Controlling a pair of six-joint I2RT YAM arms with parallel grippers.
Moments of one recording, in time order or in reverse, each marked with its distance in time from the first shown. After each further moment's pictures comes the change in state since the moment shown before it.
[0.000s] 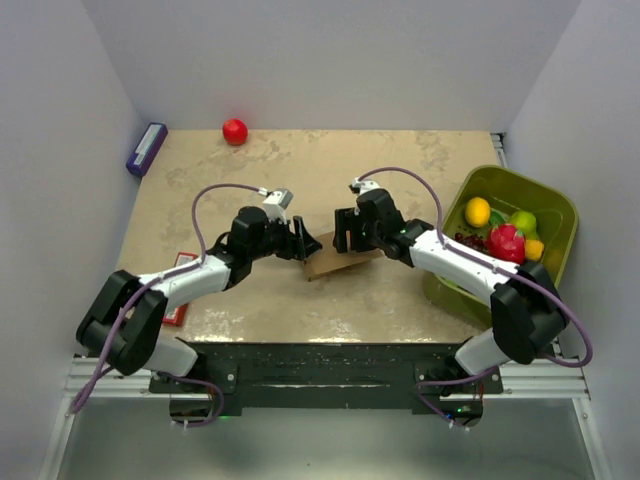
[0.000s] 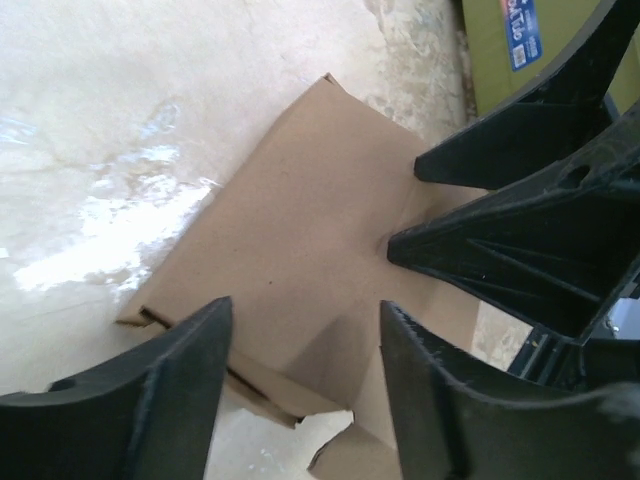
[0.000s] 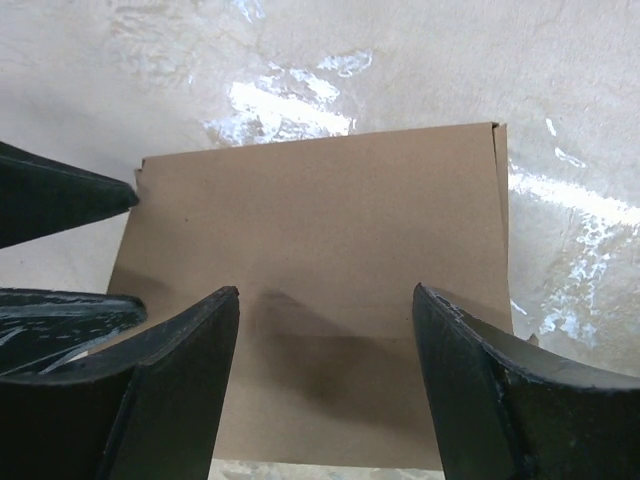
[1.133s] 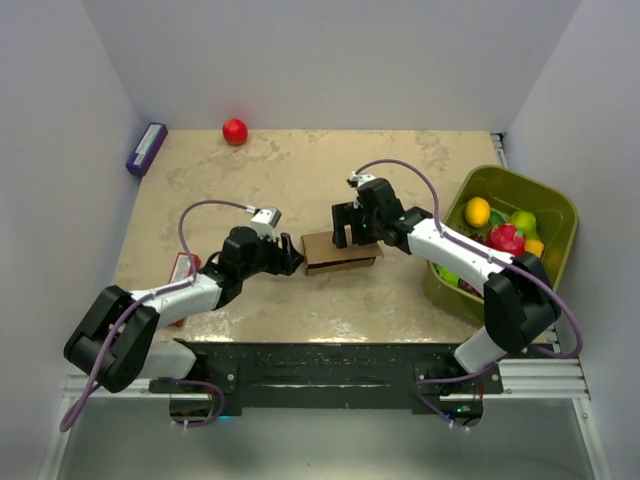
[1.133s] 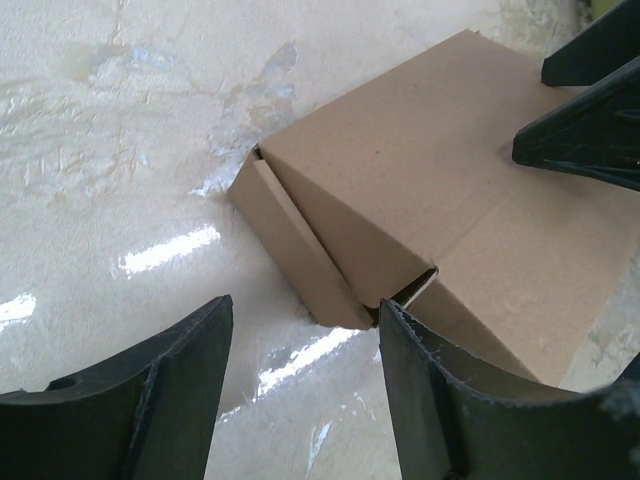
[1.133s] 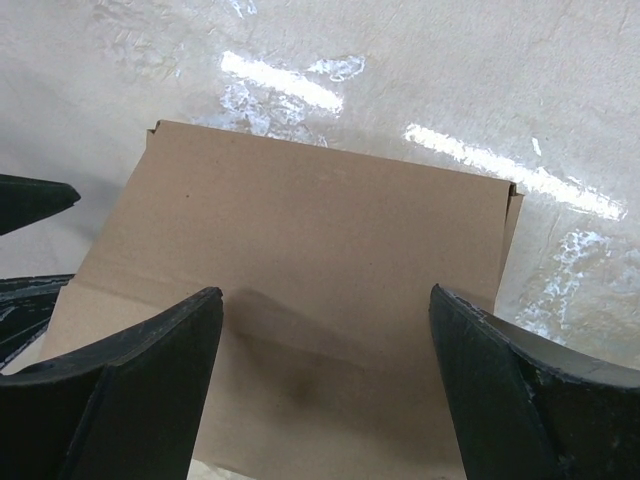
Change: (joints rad) left arm 0.000 -0.137 -0.184 0.000 -0.183 0.104; right arm -0.042 0.064 0.103 -0.093 -0.055 -0.082
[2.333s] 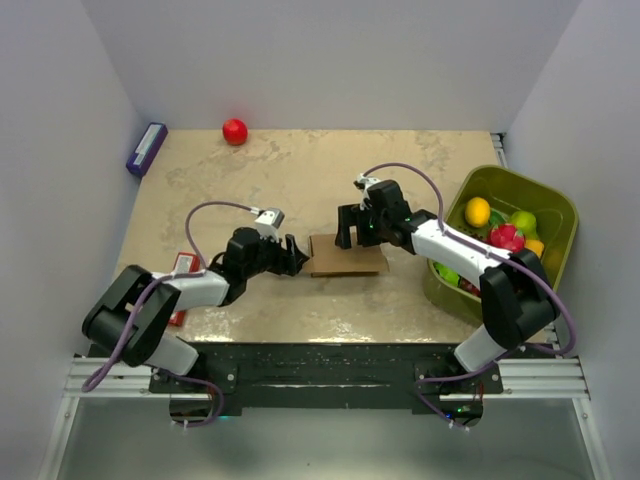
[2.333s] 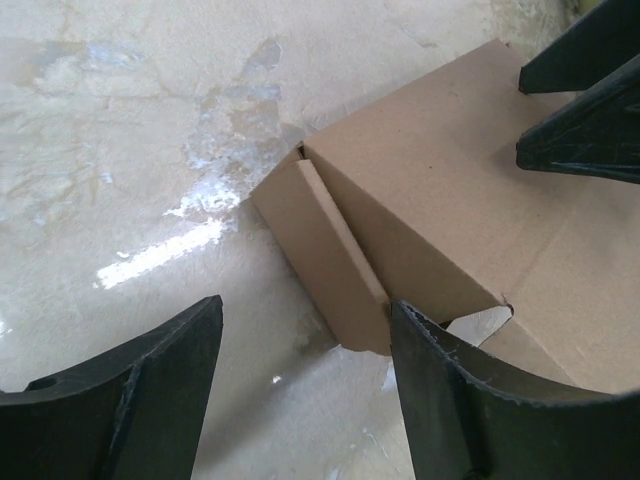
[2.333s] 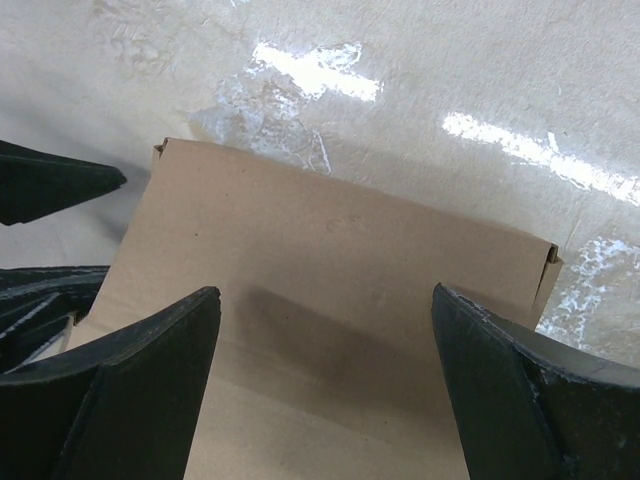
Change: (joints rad) left arm 0.017 0.191 -0.017 0.239 0.083 -0.008; right arm -0.070 0.019 -0.068 0.090 -0.130 0.011
